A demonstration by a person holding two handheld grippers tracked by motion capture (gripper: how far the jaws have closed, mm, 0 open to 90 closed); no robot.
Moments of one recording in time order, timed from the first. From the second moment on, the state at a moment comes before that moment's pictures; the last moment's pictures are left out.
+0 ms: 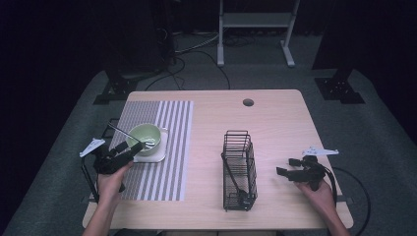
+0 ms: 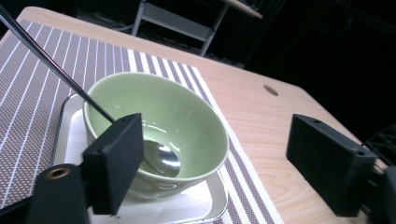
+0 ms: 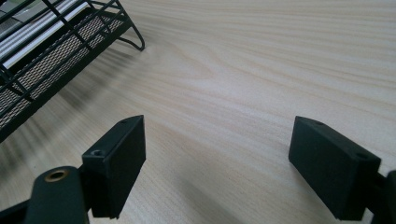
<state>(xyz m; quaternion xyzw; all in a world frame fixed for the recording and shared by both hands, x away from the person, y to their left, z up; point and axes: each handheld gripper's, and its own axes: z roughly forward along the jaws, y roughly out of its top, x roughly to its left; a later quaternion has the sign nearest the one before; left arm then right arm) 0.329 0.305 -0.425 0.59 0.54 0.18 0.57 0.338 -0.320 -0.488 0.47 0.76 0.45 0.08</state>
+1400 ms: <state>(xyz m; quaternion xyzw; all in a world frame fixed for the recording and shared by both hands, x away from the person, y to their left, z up) 0.331 0.238 -0.428 0.65 0.50 0.15 0.55 0.338 -0.320 -0.488 0.47 0.76 0.45 0.08</state>
